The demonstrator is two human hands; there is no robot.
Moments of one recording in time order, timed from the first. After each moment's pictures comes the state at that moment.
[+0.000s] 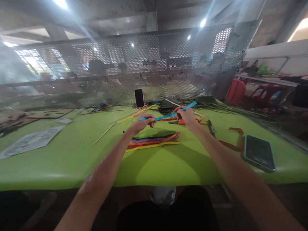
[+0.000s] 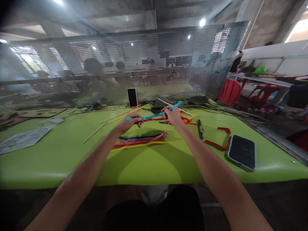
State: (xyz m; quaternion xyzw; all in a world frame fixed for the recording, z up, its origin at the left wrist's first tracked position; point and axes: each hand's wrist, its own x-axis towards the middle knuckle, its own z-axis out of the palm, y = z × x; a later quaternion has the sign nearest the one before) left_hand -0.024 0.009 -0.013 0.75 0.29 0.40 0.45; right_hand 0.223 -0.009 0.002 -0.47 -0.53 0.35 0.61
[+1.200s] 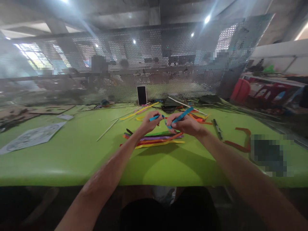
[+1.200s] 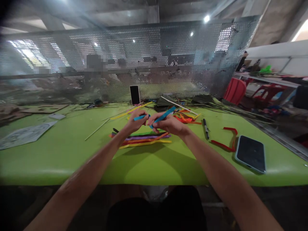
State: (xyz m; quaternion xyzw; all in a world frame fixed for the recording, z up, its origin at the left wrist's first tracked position) left_hand -0.002 0.003 -0.023 0.75 0.32 0.47 0.32; right_hand 0.197 -0.065 0.016 -0.21 -0.67 0.60 0.39
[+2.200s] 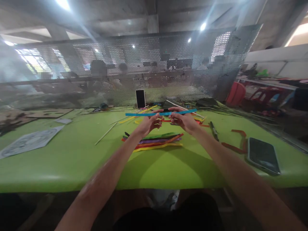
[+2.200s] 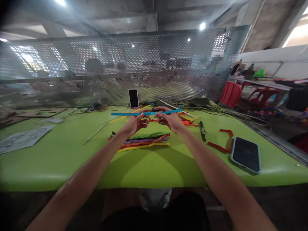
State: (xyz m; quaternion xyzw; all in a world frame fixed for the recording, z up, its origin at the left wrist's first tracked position) left_hand -0.003 -0.007 -0.016 0.58 0.19 0.46 0.64; right_hand 0.206 -0.039 0.006 -0.31 -0.56 0.54 0.55
